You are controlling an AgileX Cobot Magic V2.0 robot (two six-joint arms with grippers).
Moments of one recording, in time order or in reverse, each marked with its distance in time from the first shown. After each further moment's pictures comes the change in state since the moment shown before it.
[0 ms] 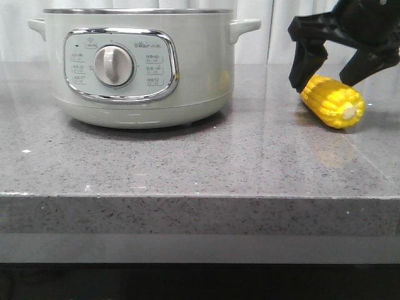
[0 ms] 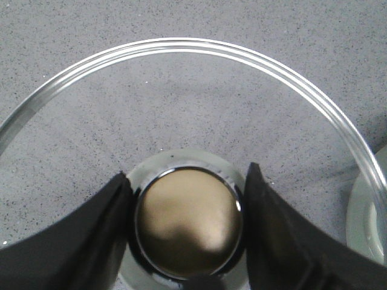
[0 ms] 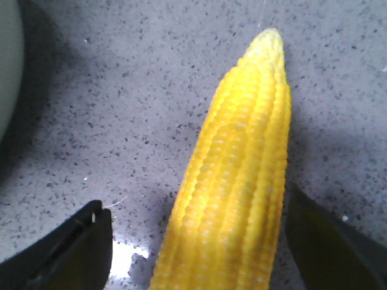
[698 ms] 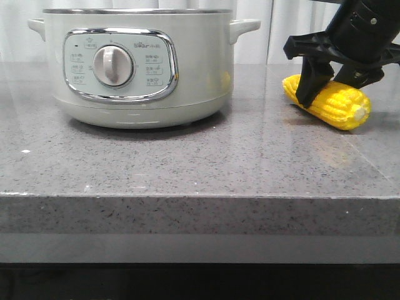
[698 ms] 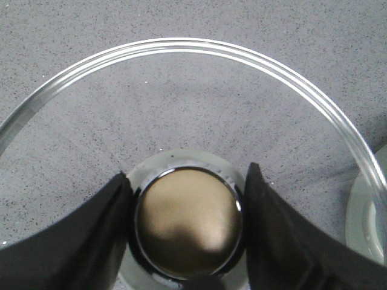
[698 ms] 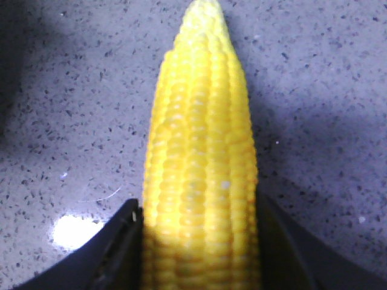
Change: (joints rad) left arm 0.000 0.000 0.000 0.000 0.000 0.000; right arm 0.000 0.045 -0.005 0.002 0.002 0.000
